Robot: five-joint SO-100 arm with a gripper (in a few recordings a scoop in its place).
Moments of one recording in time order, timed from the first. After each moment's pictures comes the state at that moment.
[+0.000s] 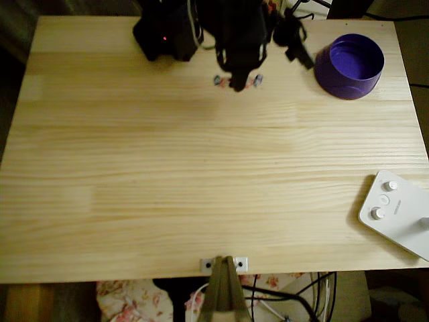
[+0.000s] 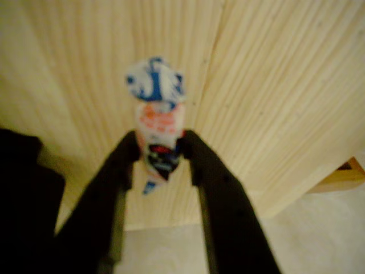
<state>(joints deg) -42.3 123.0 118.7 81.0 -45.1</state>
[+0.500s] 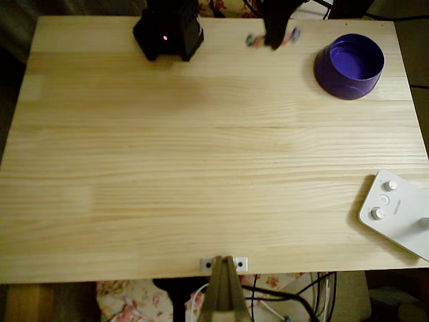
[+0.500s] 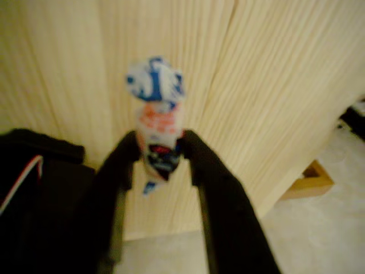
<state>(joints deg) -59.9 123.2 102.3 90.3 -31.3</state>
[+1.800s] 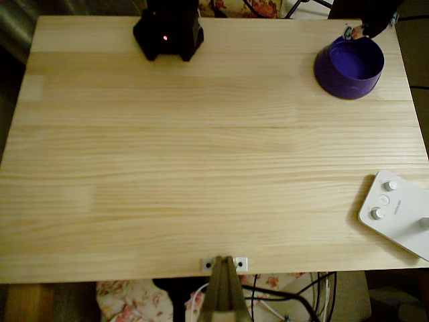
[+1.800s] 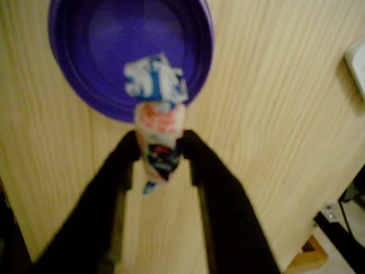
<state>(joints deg) -76.8 81.2 66.7 73.7 -15.3</state>
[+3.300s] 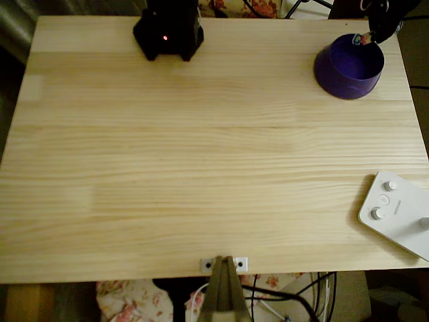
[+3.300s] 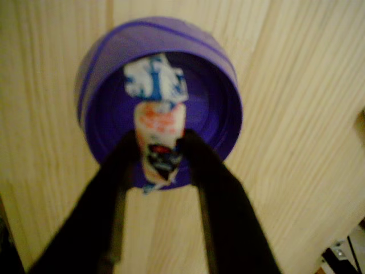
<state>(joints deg) -80.3 68.6 59.9 67.2 -13.4</state>
